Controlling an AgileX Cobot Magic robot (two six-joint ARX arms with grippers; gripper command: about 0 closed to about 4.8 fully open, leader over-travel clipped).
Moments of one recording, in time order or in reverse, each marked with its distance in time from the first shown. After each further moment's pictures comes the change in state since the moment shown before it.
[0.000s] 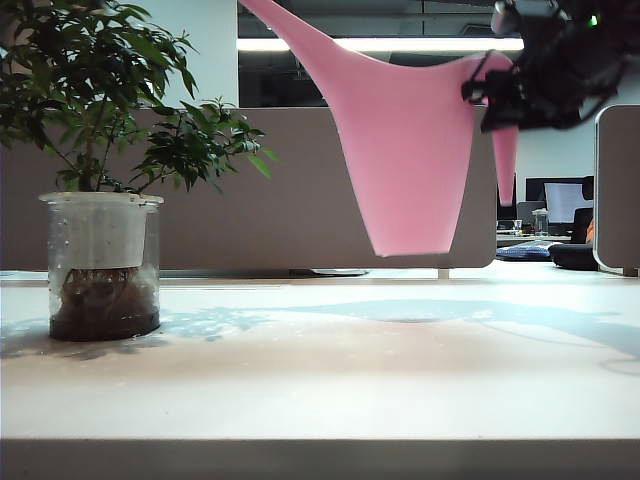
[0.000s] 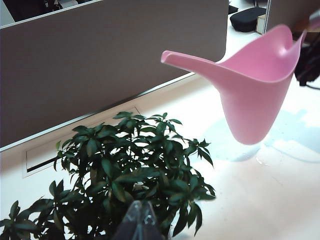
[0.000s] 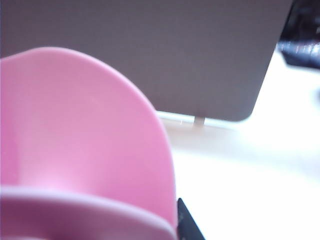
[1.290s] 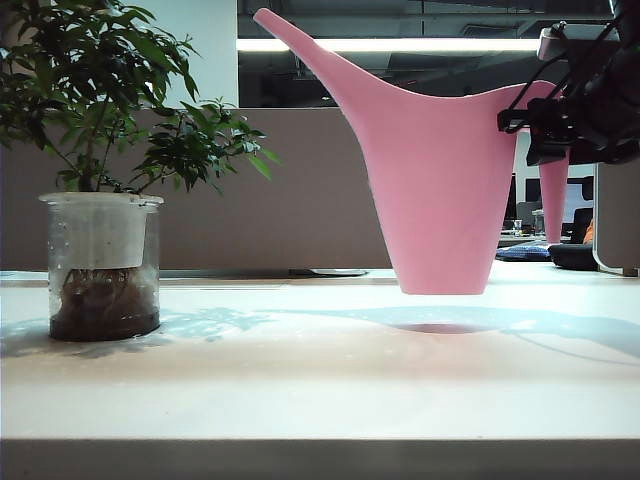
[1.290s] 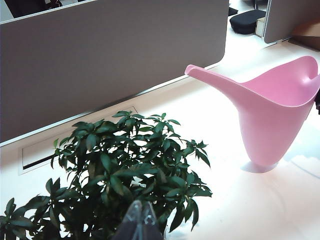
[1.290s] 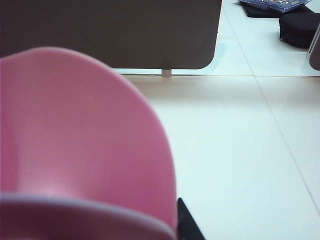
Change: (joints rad) left arm 0.000 0.000 0.000 0.000 0.000 -0.026; right arm 0.001 -0.138 -0.282 0.081 0.126 0.077
